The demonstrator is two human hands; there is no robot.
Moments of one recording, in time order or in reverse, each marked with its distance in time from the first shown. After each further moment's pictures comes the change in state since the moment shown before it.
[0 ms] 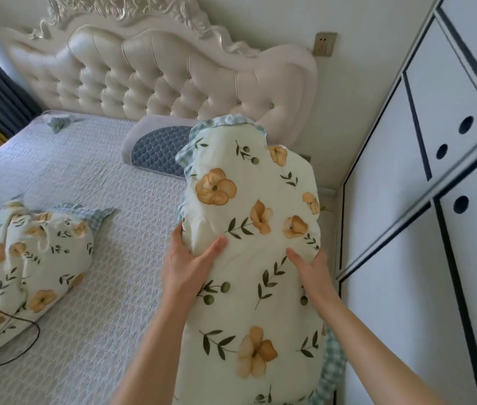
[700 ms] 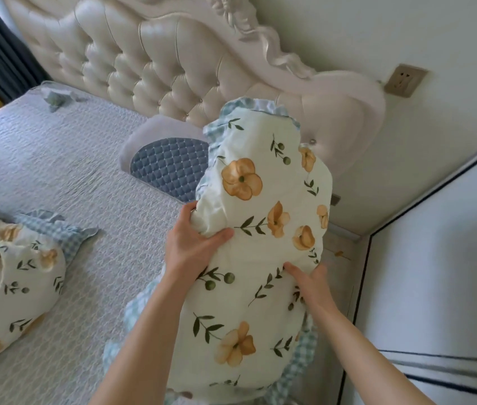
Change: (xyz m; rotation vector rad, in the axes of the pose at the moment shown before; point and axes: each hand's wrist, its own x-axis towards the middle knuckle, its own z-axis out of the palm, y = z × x) left_hand 0.308 0.099 0.054 -0.030 0.078 0.063; right_hand 0.292 -0.110 0.093 -0.056 -0.091 0.113
